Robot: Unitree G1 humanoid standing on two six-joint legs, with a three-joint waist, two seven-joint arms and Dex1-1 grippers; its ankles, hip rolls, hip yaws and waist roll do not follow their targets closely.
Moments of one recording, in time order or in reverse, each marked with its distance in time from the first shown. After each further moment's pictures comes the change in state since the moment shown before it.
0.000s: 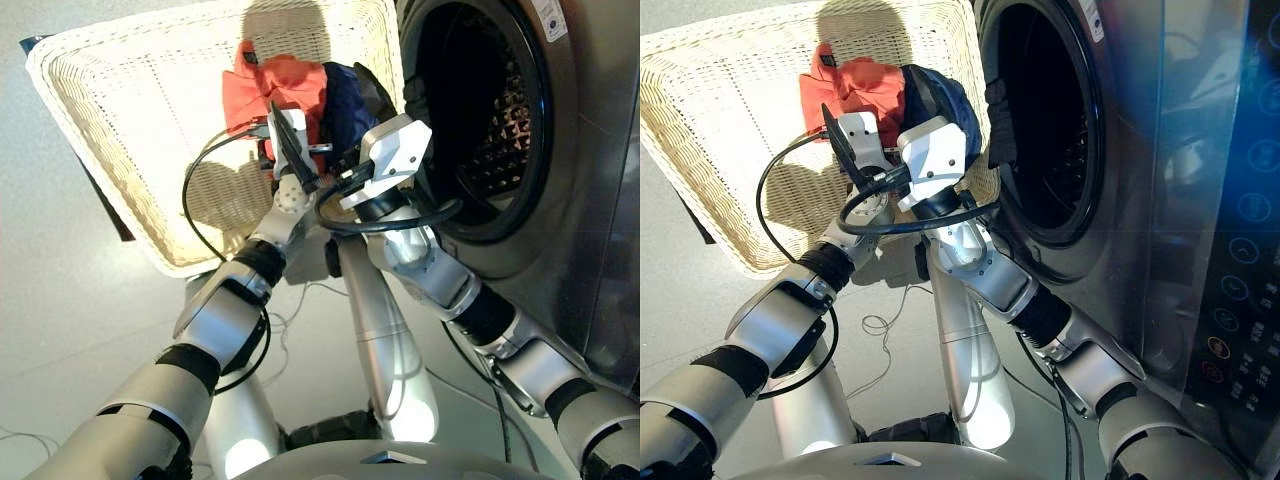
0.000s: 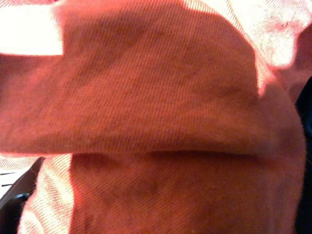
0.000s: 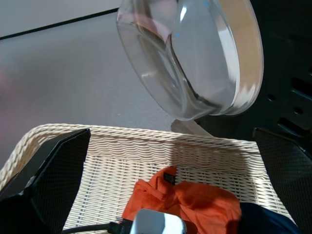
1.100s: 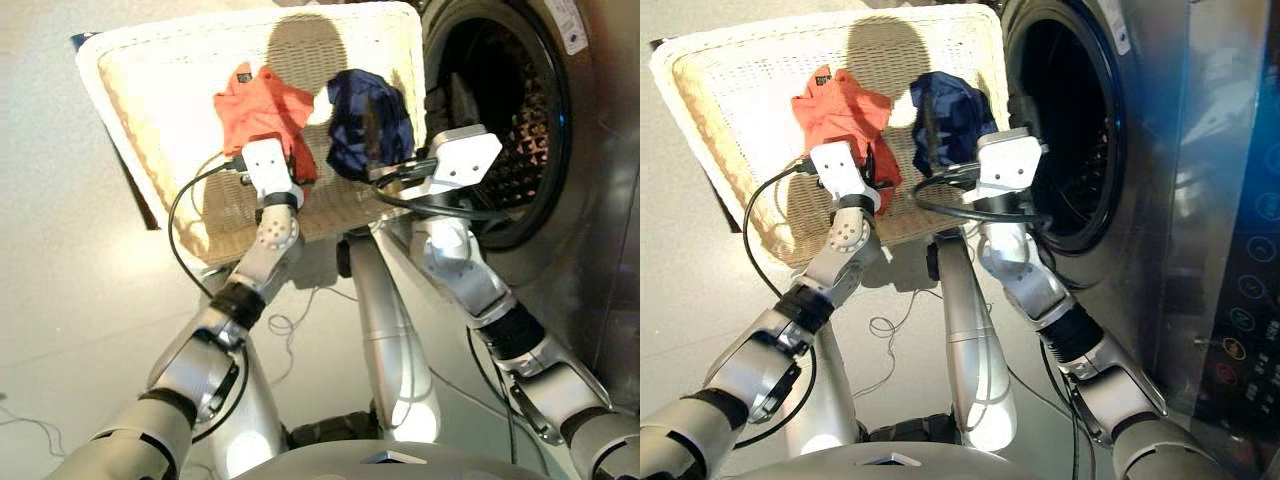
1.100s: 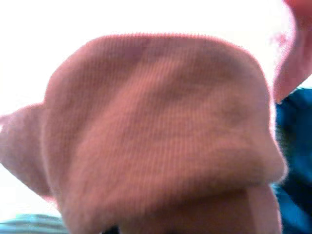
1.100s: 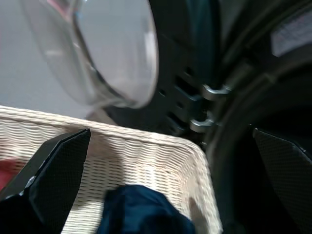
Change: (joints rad) left arm 0.423 0.205 0.033 -0.661 0.090 -0.049 0.027; right arm 0.227 -0.097 -0.302 0.022 -0.200 0.028 -0.155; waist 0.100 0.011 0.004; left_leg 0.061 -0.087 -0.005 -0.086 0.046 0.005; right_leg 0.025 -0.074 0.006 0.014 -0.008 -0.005
